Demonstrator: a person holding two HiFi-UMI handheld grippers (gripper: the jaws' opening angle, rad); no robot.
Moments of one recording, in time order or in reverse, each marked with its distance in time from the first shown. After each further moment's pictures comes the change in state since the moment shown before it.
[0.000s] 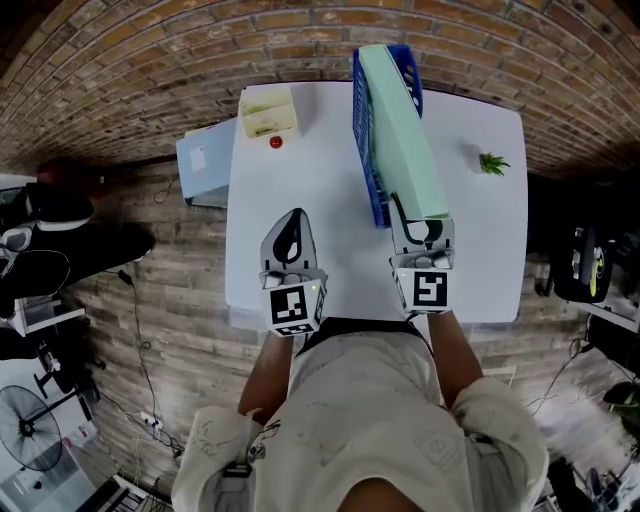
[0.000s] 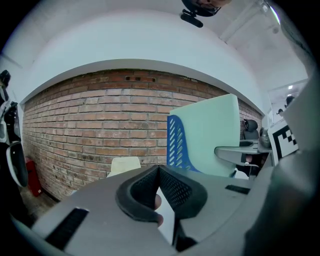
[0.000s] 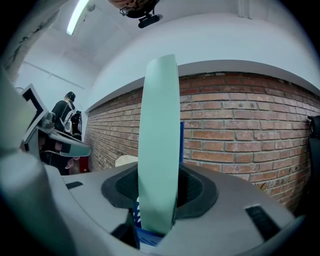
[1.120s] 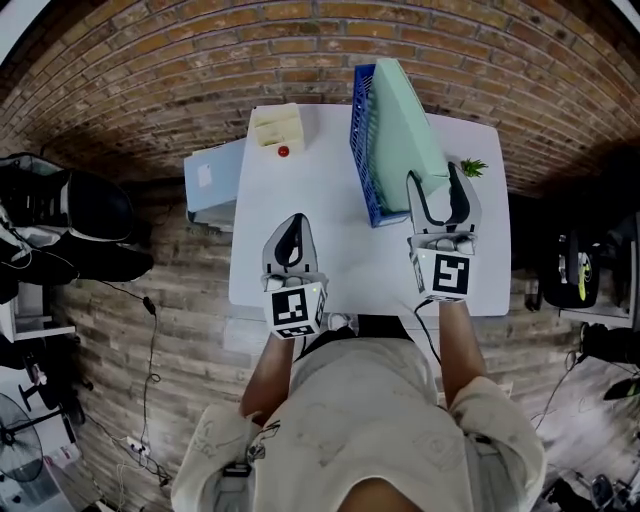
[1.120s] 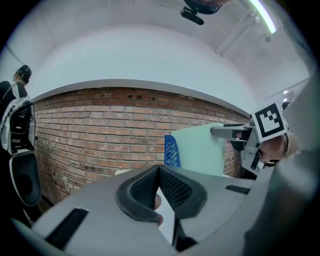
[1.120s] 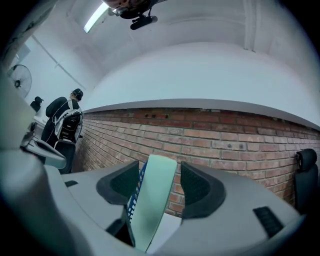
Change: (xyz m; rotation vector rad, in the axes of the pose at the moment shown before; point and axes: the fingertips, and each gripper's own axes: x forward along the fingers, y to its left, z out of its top) left arm -0.051 -0.002 0.035 -0.014 -0.134 -0.014; right arm -0.035 -0.030 0.113 -0.123 -0.195 -0.133
